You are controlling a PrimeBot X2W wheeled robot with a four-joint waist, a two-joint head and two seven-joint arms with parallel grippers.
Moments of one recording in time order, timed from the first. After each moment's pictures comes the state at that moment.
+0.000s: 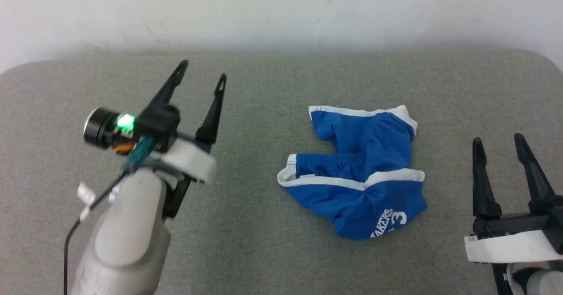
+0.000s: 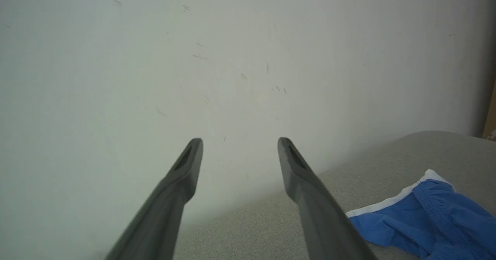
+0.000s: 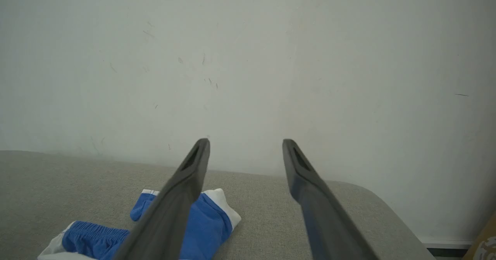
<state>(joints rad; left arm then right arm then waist) -0.45 0.19 -0.20 0.25 -0.04 -0.09 -0.25 0.02 -0.05 -0.11 -0.12 0.03 0.13 -0.26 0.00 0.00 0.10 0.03</state>
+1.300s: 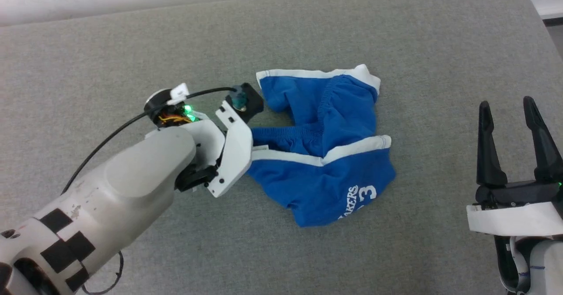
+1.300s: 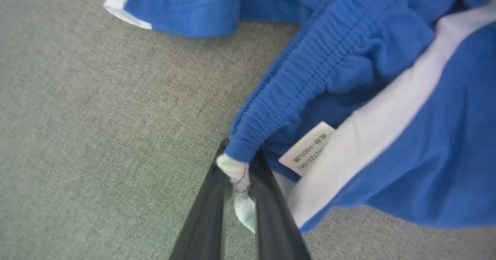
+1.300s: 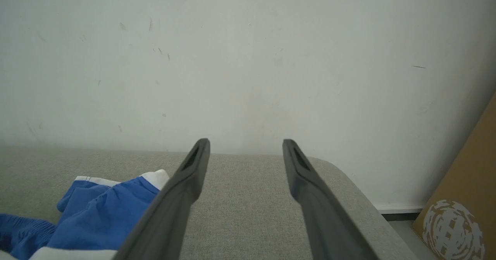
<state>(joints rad) -1.04 0.47 -1.27 0.50 -0.82 -0.13 0.50 -0.10 -0.05 -0.11 -0.12 0.04 0.13 -0.26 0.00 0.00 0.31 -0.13</state>
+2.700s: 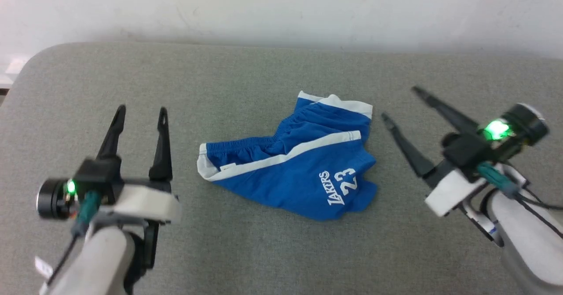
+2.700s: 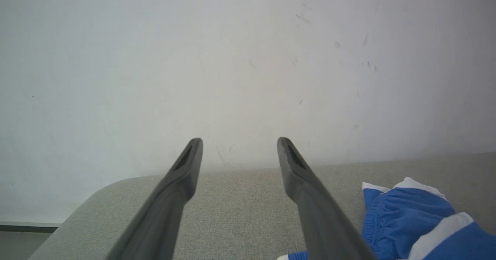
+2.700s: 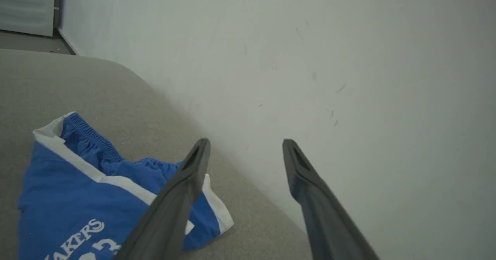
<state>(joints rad) -0.33 0.50 -0.45 0.07 -0.49 0.34 -0.26 -0.42 -0.42 0.40 0.14 0.06 0.13 -0.24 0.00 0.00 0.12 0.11</state>
